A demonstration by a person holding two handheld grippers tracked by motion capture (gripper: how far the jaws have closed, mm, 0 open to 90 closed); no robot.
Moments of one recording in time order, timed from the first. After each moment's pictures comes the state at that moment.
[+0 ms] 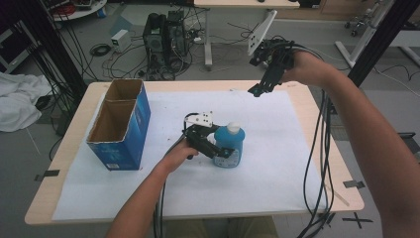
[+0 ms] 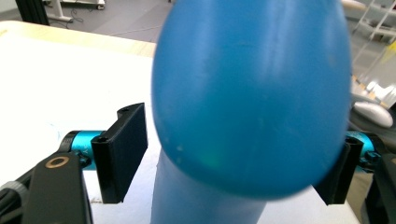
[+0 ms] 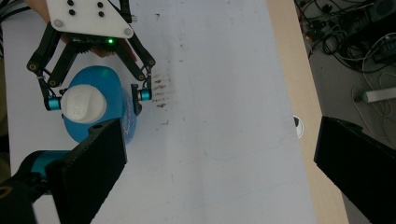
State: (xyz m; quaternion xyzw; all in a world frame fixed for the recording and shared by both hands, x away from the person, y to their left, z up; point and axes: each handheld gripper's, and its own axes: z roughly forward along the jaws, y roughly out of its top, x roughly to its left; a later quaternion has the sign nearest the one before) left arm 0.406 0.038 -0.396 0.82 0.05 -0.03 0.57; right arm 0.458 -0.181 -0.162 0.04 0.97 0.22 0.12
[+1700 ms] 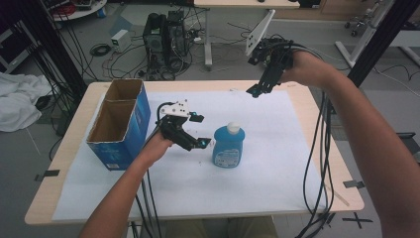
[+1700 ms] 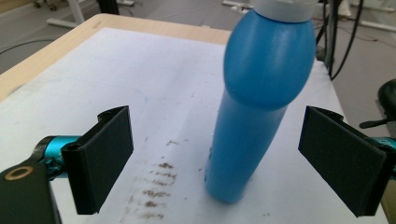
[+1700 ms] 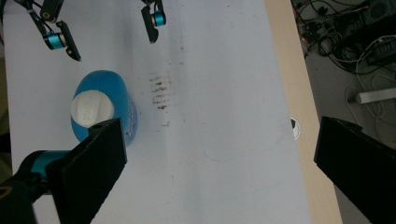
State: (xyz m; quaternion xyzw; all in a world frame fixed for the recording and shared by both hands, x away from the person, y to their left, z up) left arm 0.397 0.099 -0.344 0.85 0.13 0.06 0.50; right arm 0.449 -0.175 -0.155 0.04 0.97 0.22 0.13
